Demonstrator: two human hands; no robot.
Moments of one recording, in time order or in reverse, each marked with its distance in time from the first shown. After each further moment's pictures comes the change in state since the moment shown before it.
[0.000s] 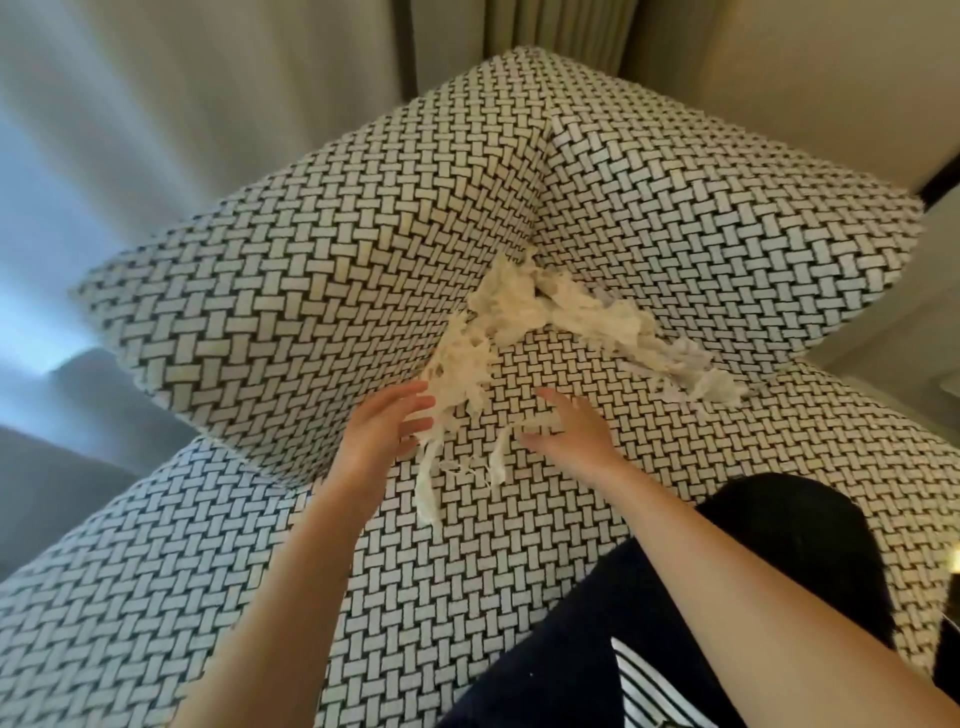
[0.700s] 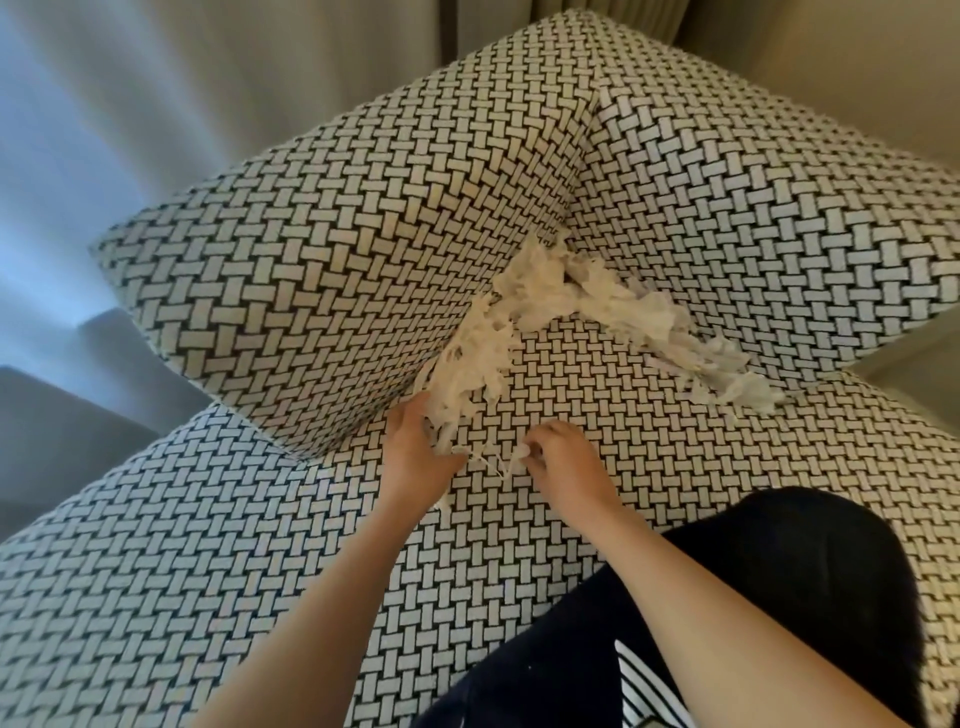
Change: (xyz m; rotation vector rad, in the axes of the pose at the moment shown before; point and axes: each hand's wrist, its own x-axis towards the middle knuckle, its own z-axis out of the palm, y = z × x) left_hand 0.014 -0.064 0.019 0.608 0.167 0.175; right_hand -0.007 0.020 0.041 -0.255 0.126 -0.475
